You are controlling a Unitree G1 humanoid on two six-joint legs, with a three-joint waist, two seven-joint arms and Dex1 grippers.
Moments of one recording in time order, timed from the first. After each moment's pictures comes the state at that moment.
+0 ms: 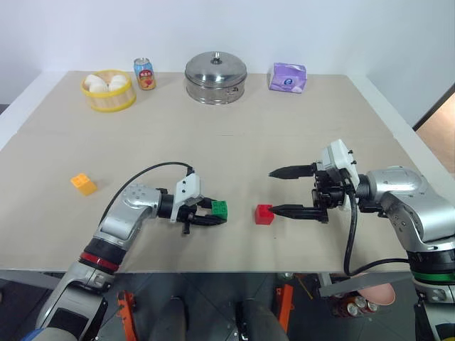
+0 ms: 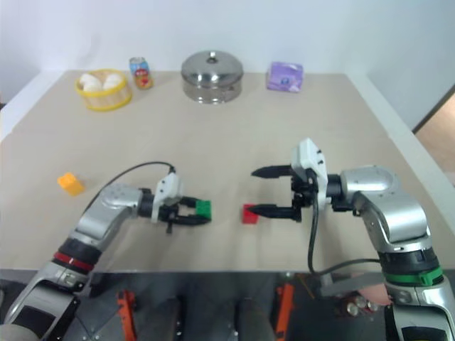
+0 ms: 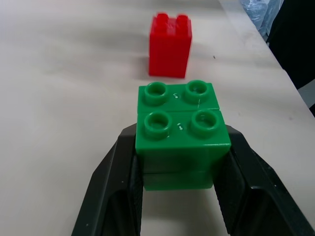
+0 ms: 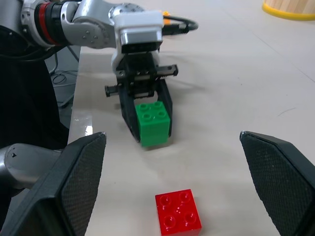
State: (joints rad) left arm -0.55 0.45 -0.28 0.22 -0.24 0.16 -1.24; right arm -0.50 -0.81 -0.01 -0.17 0.55 0.52 1.26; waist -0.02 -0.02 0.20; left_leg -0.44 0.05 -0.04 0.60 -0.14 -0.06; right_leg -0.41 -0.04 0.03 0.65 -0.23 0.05
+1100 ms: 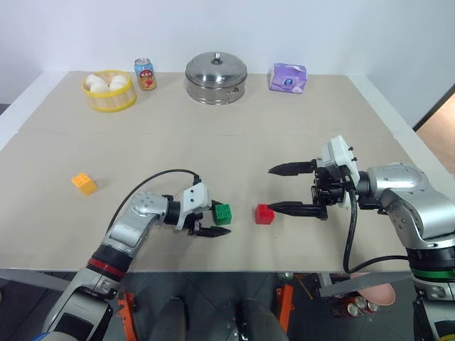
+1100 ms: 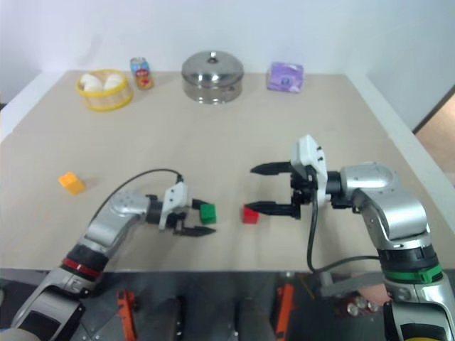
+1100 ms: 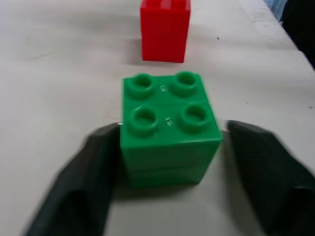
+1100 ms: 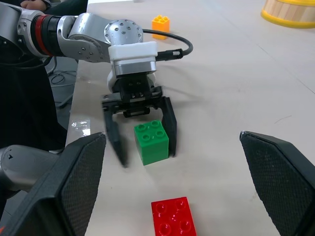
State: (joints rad) left arm -0.54 0.41 -0.30 0.22 -0.18 0.14 -1.19; right arm -0.52 -0.80 -0.01 -0.17 0.55 0.52 1.26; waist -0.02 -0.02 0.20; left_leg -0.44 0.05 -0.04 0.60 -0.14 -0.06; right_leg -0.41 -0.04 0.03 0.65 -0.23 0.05
